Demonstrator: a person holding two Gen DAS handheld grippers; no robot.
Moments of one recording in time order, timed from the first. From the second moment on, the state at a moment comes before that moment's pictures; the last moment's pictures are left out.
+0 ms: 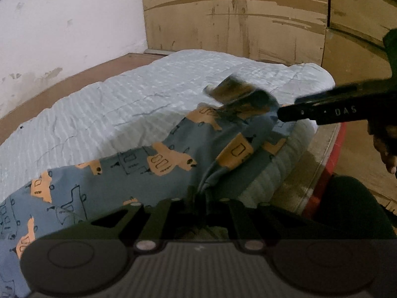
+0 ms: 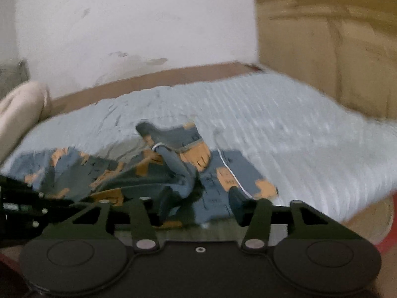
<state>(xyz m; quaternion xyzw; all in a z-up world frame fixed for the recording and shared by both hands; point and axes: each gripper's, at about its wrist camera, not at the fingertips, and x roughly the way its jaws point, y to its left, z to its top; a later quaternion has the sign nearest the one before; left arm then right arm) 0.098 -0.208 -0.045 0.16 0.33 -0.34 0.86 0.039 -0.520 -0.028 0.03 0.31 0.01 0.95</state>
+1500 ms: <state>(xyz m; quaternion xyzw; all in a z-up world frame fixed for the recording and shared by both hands) 0.054 -0.237 -0.047 0.30 0.21 -0.26 0.89 0.076 -0.577 -0.025 0.11 0.26 -0.02 0.96</state>
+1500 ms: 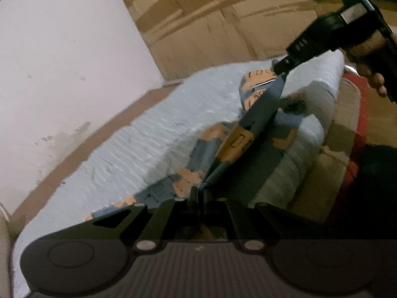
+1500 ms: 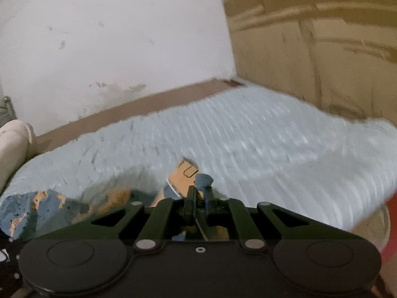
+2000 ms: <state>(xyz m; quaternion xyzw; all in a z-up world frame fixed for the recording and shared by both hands) 0.078 -0.230 -0.007 0.27 0.14 -0.19 0.93 0.098 -0.569 0.034 0.07 0.17 0.02 0.98</state>
